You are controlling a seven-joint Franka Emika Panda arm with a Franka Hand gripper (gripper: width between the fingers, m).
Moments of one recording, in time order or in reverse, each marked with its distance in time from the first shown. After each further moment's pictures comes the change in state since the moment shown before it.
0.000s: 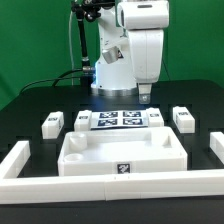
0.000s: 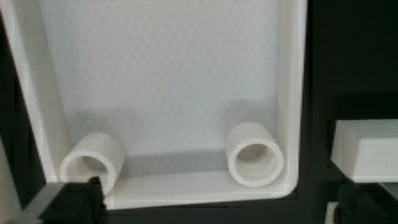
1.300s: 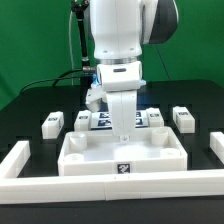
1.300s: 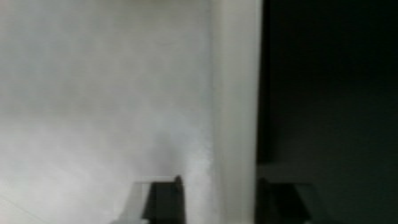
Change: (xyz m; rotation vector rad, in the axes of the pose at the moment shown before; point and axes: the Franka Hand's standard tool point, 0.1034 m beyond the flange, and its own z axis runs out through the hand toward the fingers) arm -0.030 -0.040 0.086 0.036 0.032 0.013
